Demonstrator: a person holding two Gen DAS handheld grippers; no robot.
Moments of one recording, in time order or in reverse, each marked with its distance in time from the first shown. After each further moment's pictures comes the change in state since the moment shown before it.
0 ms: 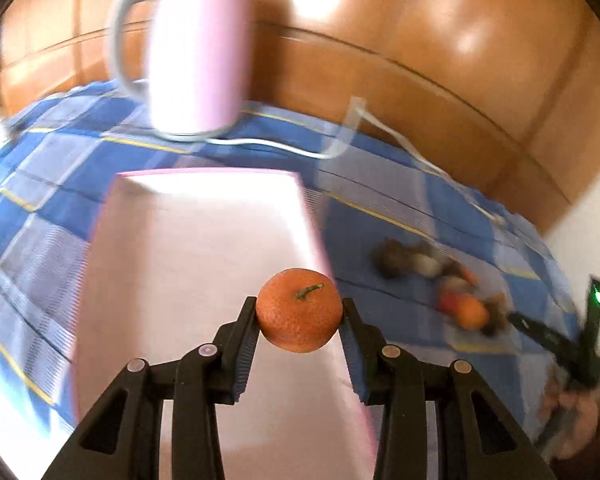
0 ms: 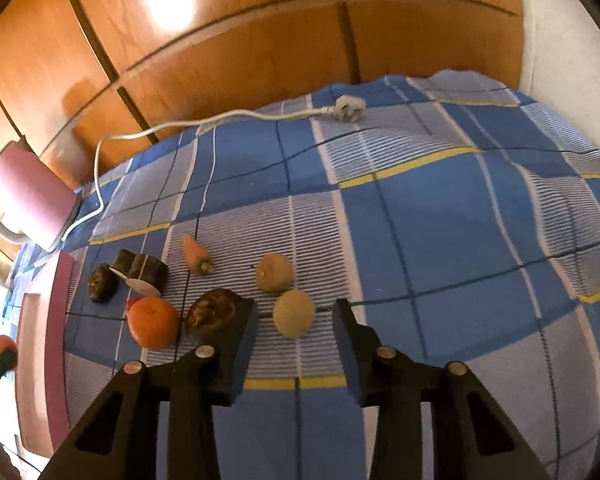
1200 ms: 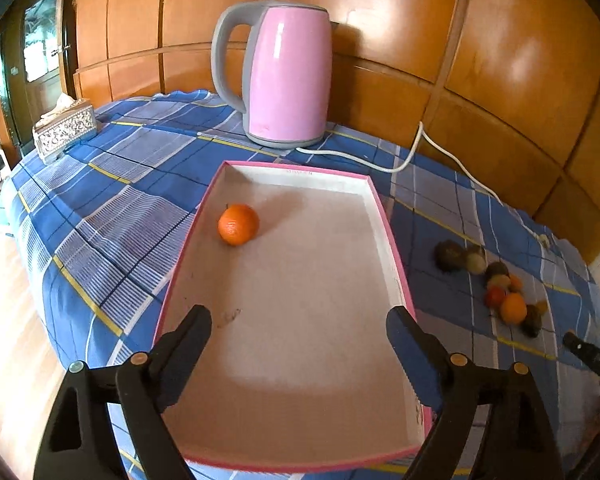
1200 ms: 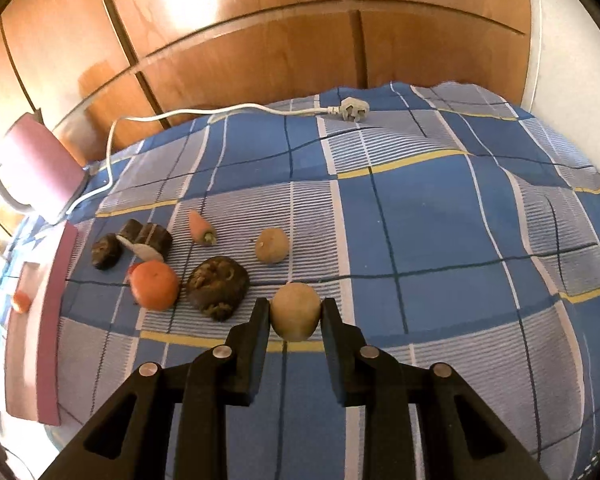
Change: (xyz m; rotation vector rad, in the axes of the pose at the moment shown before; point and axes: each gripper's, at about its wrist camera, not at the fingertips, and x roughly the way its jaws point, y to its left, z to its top) left arm -0.057 0.007 -0.062 -0.068 -0.119 0.207; right arm -0.027 -0.002 -0.019 -0.074 -0.016 -0.002
